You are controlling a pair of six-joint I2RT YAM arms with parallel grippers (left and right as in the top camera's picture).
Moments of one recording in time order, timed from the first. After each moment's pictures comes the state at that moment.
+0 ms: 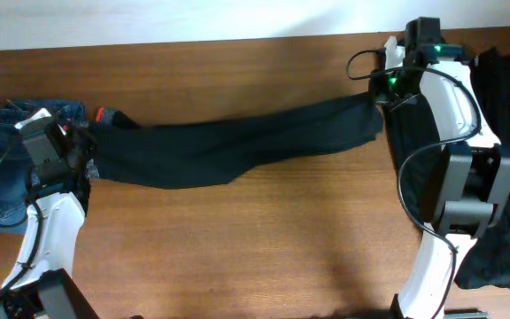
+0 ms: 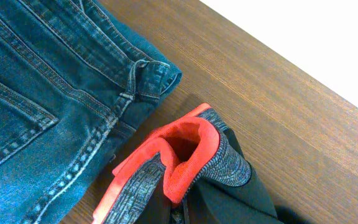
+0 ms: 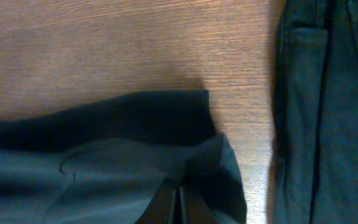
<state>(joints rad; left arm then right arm) 0.30 1.53 0.91 -0.01 -0.03 -0.36 -0.12 2.19 1.93 -0.98 -0.26 -0.01</state>
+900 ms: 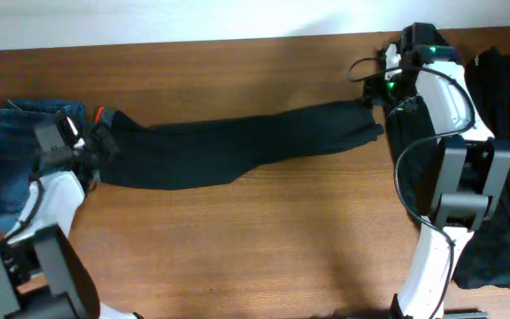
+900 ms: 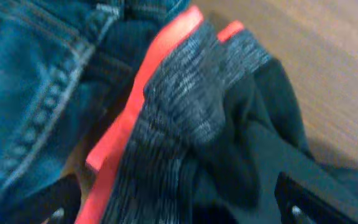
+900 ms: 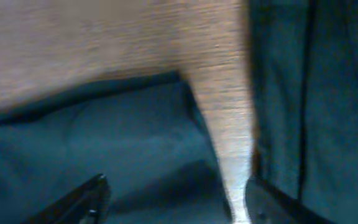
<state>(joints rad) 0.30 1.72 1.02 -0.19 0.01 -0.26 -0.12 2.25 1.96 -1.02 -0.19 0.03</state>
